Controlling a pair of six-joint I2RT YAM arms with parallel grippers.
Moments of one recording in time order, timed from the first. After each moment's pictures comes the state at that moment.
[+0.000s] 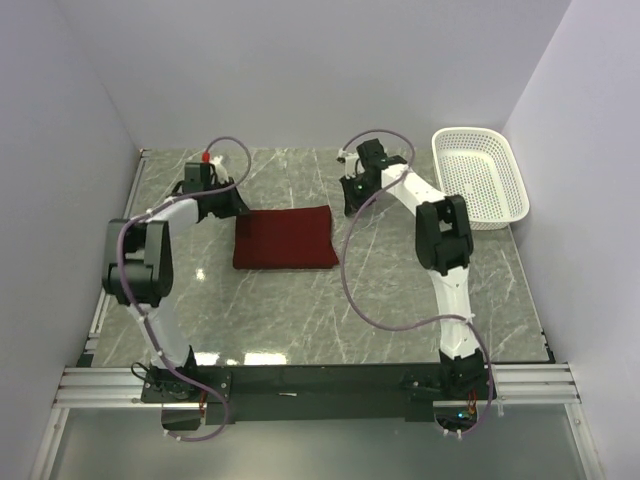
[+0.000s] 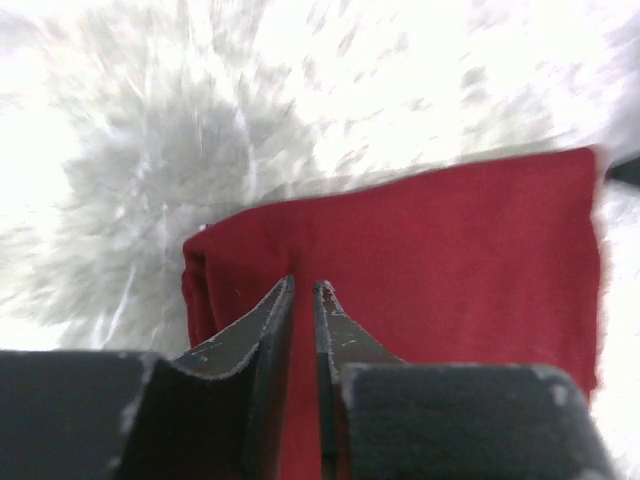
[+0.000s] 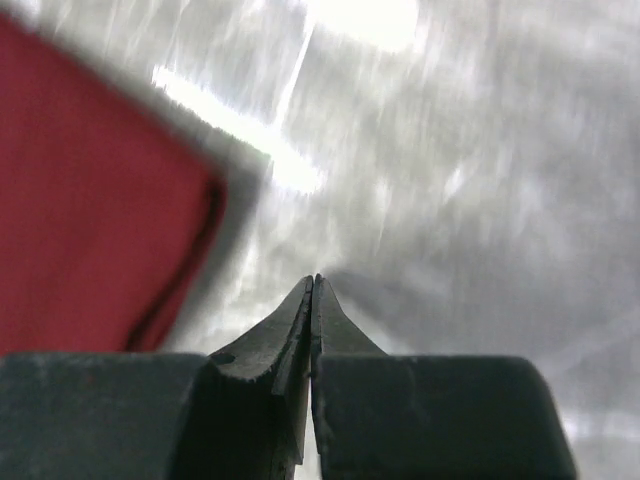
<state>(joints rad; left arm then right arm) -0.05 1.91 1.21 -0.09 0.39 -0.31 0.33 2.37 2.00 -0.71 -0.35 -0.07</state>
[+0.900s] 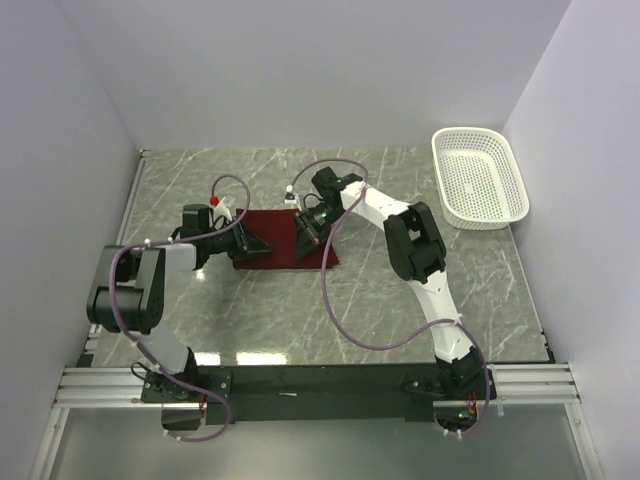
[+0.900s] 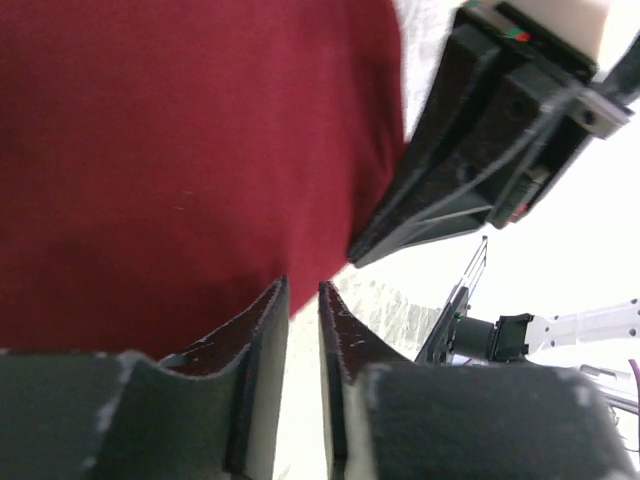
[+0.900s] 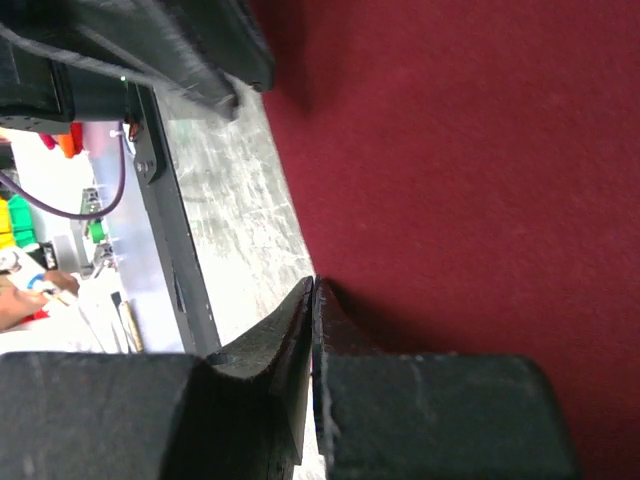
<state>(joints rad) -0.07 1.65 0.70 0.27 0.84 -0.63 0.56 2.41 1.96 -0.91 -1.00 -0.19</state>
